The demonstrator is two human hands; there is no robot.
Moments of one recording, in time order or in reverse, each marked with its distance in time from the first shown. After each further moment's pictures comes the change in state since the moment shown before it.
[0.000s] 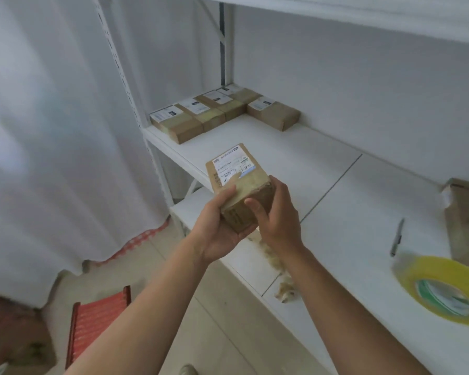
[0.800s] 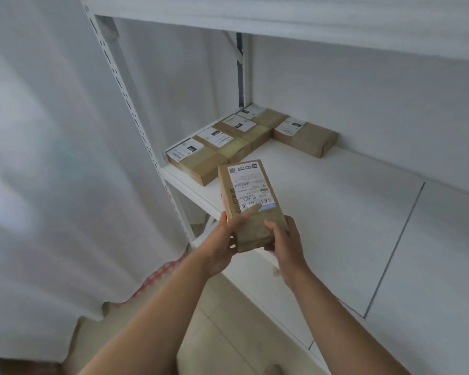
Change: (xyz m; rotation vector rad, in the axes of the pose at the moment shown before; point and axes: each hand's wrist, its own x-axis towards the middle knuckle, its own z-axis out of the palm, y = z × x) left_hand 0.124 0.124 -0.097 0.402 0.124 0.025; right_hand 0.129 0.028 0.142 0.712 0.011 0.642
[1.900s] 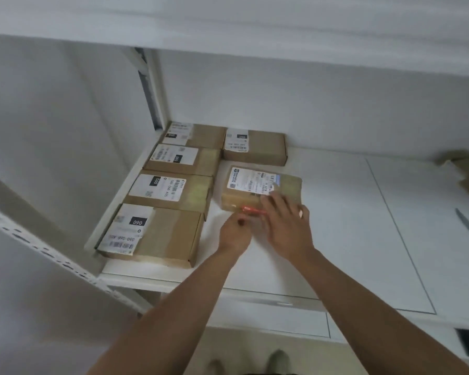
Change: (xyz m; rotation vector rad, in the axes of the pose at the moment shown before) left_hand 0.259 0.053 -0.044 0.751 -0.245 0.083; right_hand 0.186 0.001 0.055 -1.711 0.622 -0.303
